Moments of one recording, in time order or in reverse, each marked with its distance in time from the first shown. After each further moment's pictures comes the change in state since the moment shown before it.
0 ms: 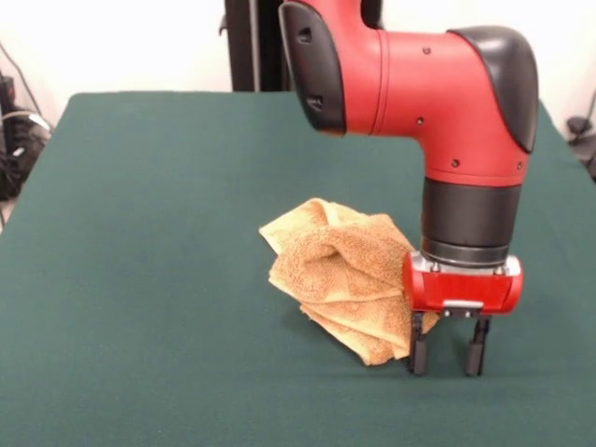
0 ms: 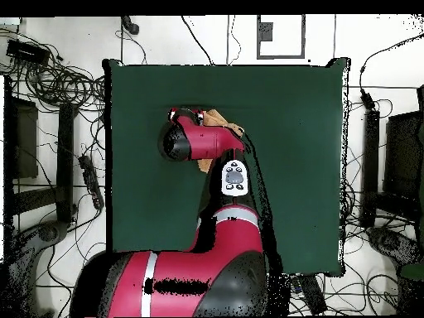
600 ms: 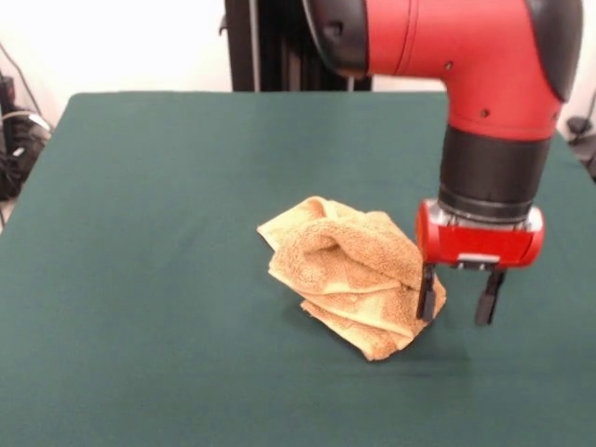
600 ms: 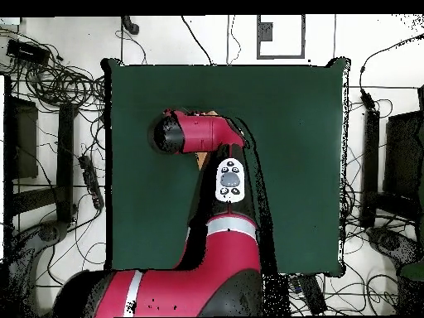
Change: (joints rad) arm 0.026 -0.103 -0.021 0.001 0.014 0.279 0.000
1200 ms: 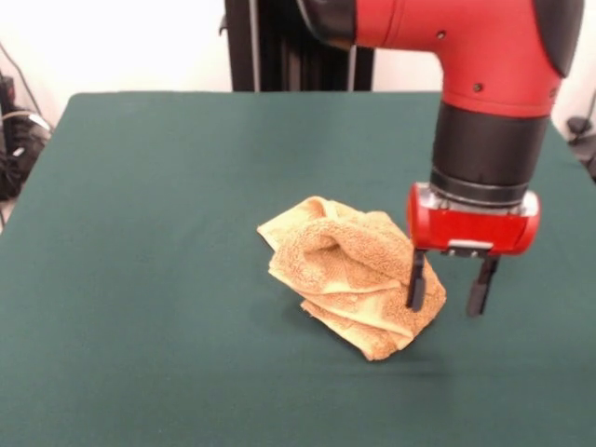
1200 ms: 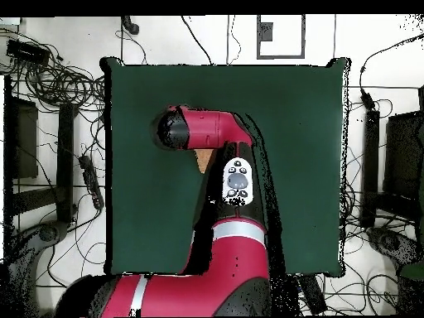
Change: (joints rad) arm -0.021 -0.025 0.000 -0.001 -0.001 0.039 0.000
